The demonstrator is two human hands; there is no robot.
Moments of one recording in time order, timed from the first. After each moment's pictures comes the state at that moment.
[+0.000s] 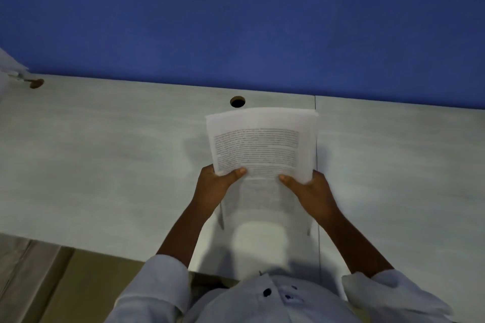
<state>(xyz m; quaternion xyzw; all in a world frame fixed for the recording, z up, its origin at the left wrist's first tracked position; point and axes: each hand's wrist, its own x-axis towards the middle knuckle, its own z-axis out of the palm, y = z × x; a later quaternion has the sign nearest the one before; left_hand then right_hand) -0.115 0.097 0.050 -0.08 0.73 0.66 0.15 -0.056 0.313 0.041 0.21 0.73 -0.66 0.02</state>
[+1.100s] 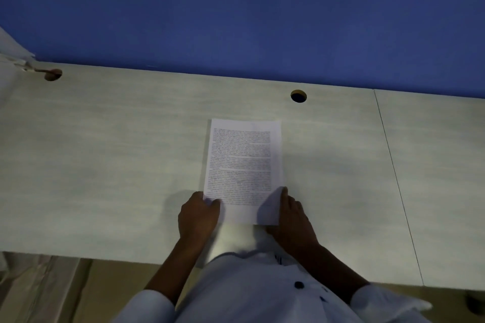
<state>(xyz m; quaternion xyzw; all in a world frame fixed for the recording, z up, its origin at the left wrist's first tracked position) -0.160 -0.176 -0.002 -0.16 0.91 0.33 0.21 -0.078 0.031 -0.015 0.14 0.93 -0.28 0.20</state>
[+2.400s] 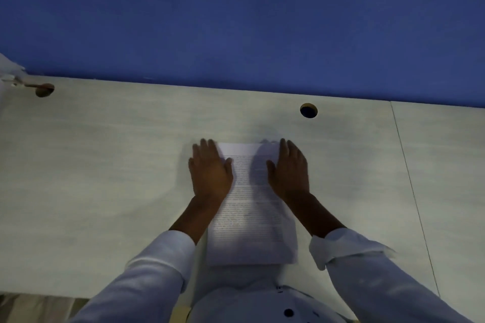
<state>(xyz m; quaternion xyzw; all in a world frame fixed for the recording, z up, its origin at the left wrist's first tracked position) -0.309 -0.130 -0.016 0.05 0.98 0.17 0.06 -0.262 0.049 -0.011 0.17 0.97 -0.20 0.01</state>
